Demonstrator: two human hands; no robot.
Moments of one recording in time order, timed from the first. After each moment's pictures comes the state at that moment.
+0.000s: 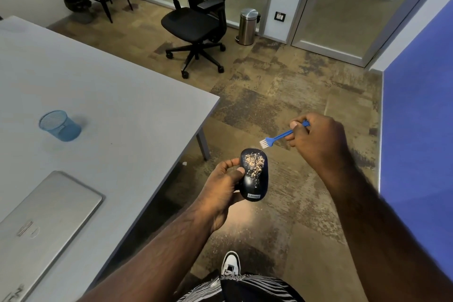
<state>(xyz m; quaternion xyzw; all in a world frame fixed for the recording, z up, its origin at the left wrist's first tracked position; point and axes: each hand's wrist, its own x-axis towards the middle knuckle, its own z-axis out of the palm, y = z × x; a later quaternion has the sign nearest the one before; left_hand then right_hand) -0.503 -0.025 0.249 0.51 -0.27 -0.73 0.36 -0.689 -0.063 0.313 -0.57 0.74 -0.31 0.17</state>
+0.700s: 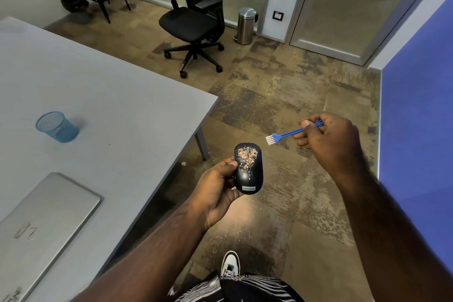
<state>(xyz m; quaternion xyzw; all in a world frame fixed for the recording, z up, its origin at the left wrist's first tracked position) -0.498 -0.034 0.245 0.43 -0.12 -0.80 0.40 -0.708 -0.055 0.314 -0.52 0.73 -0.40 0.21</state>
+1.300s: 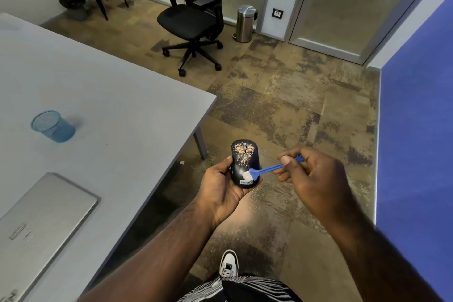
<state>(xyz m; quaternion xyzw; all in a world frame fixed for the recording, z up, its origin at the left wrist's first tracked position) -0.513 -0.044 0.238 0.37 -0.03 -0.83 0.41 -0.677 0.002 0.308 -0.59 0.65 -0.40 0.26</state>
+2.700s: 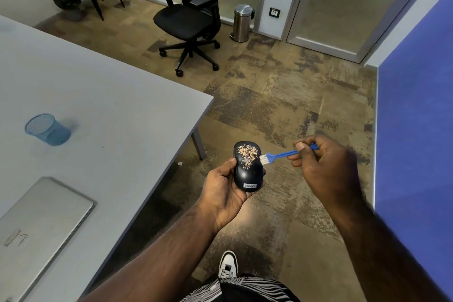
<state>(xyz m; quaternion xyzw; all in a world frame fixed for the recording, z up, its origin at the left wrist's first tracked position) -0.523 -0.047 0.234 0.37 -0.04 -0.84 0.40 -0.702 -0.023 0.301 -0.56 0.72 -0.39 0.15</state>
